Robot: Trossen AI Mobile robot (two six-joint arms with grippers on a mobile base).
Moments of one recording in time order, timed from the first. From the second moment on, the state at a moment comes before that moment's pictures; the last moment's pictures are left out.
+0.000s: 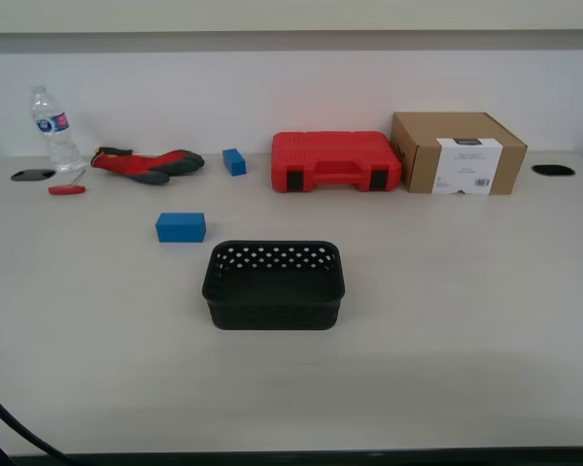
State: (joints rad) arm 0 0.00 1.05 0.52 0.62 0.00 0.00; arm 1 0.00 1.05 0.52 0.61 0.00 0.00
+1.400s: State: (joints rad) arm 0 0.00 1.05 0.52 0.62 0.00 0.00; arm 1 -0.04 1.37 0.57 0.00 0.15 0.57
